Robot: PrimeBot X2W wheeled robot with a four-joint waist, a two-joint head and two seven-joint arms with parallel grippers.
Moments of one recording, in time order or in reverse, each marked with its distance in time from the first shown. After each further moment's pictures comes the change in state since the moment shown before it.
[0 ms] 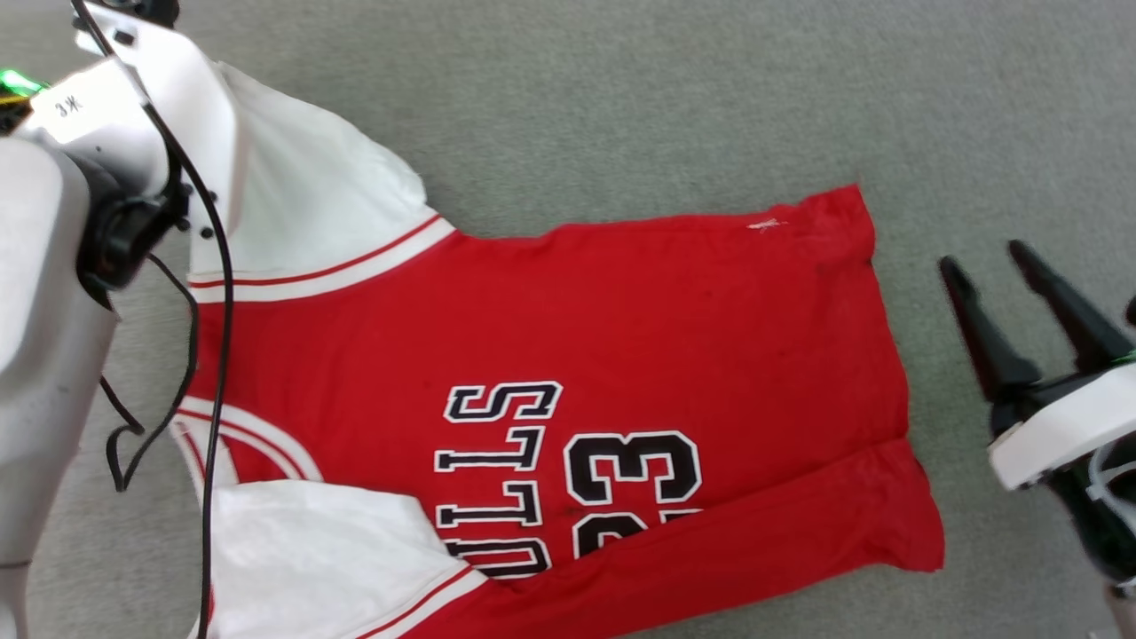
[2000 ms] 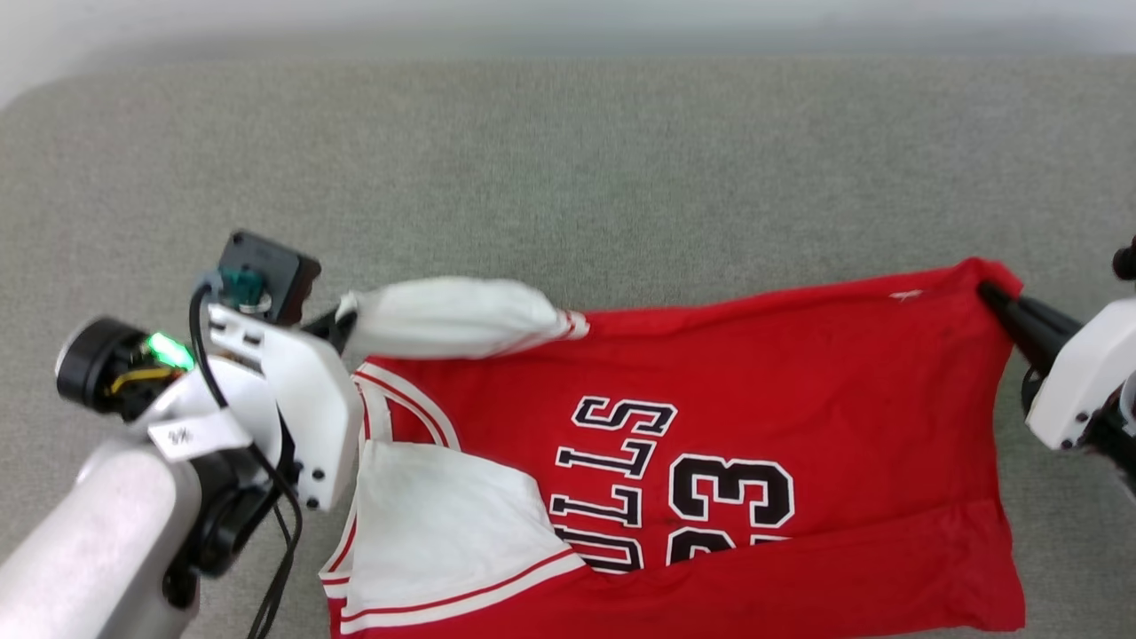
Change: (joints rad) left arm 0.517 0.095 -0.015 -0.592 -0.056 0.207 -0.026; right arm -0.246 -0.217 0.241 0.363 0.325 0.000 0.225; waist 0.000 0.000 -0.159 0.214
